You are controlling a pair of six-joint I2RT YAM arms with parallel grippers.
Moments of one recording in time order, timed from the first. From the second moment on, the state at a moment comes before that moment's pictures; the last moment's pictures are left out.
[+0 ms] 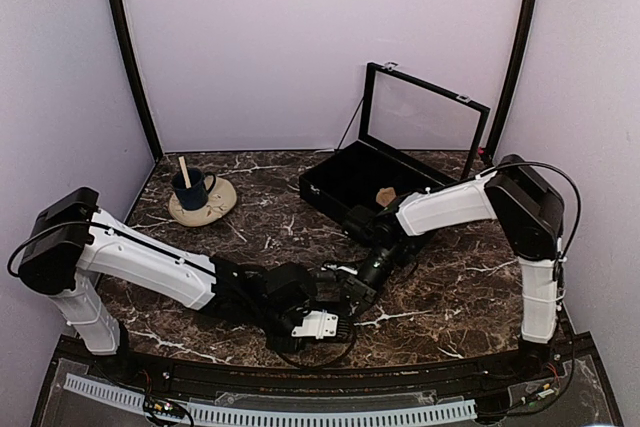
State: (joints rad) left arm -1.27 1.71 0.89 -0.23 0.01 0.48; right arm 0.88 2.07 1.31 -0.81 -0.91 -0.13
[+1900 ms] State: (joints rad) left arm -0.88 2.14 1.39 -0.91 0.89 0.54; right arm 1.15 1.44 0.77 -0.24 -0.11 -0.01
